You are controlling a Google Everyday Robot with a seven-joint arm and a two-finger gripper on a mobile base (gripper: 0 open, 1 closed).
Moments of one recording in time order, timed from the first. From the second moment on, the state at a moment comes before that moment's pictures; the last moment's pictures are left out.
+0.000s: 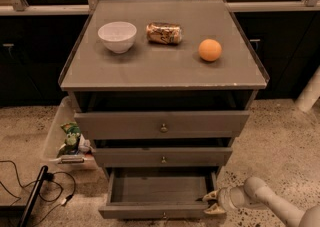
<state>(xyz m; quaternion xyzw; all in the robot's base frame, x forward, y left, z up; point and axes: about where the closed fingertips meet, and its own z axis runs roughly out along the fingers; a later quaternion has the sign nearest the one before) 0.480 -0.251 0.186 -0.65 0.67 0.19 0.30</state>
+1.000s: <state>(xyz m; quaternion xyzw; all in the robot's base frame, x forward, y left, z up) 0.434 -0.259 0.158 -0.64 0.67 0.23 0.28</state>
